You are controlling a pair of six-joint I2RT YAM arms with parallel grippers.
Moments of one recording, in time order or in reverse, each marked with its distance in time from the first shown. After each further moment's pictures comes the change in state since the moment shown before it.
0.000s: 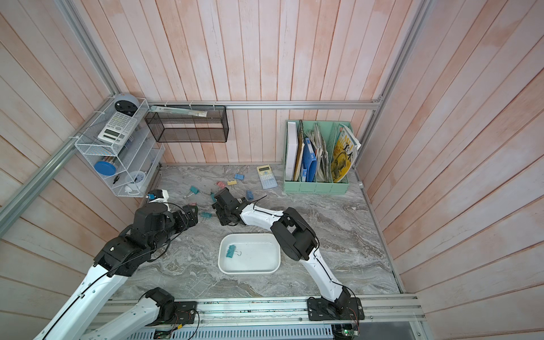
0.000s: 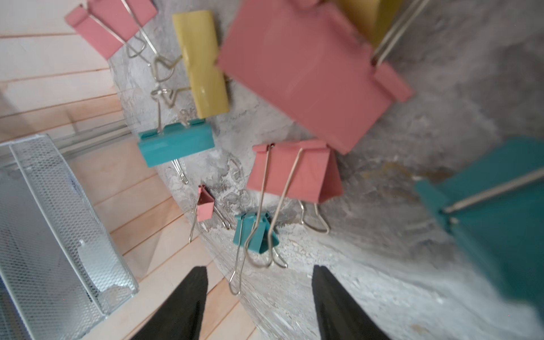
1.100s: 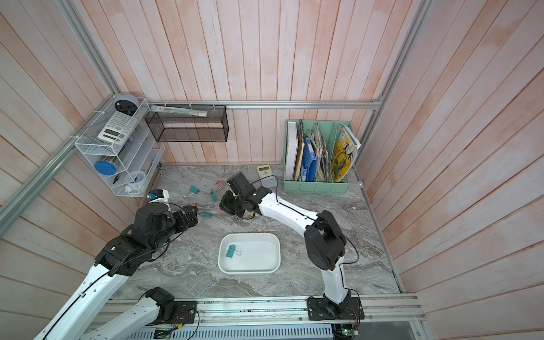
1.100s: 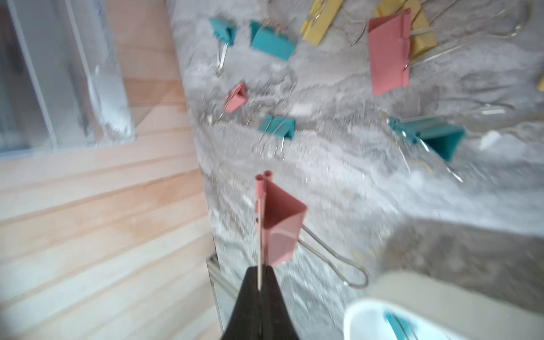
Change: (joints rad) left arm 0.001 -0.003 -0.013 0.006 -0.022 0.042; right arm -0.058 -0.453 -0.122 -0.354 -0.298 -0.681
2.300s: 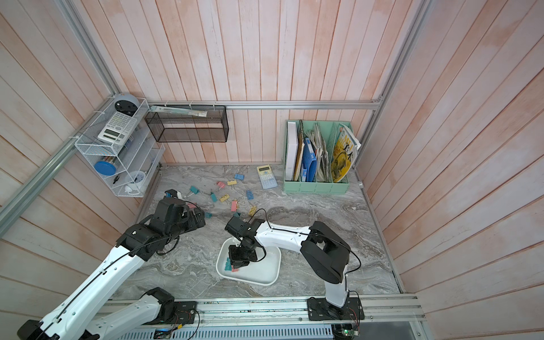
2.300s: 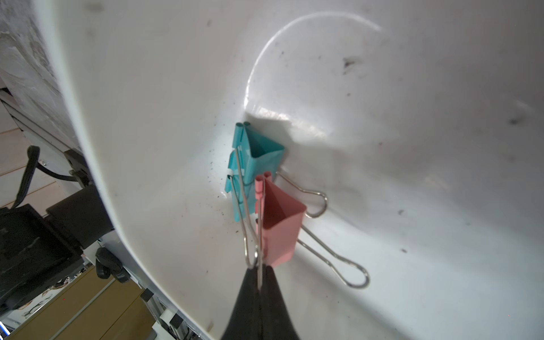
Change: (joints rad) left arm 0.000 0.157 0.000 -0.038 0.017 -0.026; right arm 0.192 -0.010 -0.374 -0.148 -0.100 -0.262
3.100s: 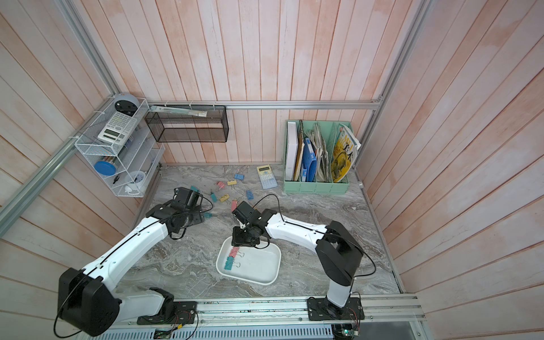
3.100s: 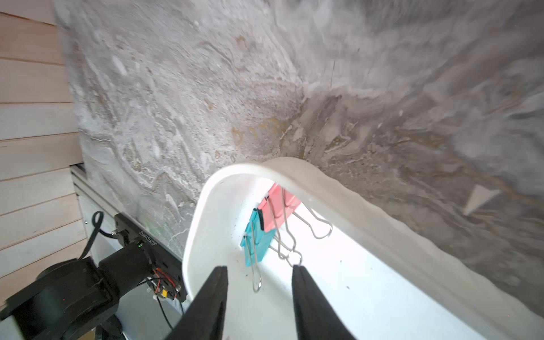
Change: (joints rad) left arm 0.117 0.394 0.066 0.003 -0.099 0.027; right arm -0.098 -0.163 -0.001 0.096 0.179 -0.016
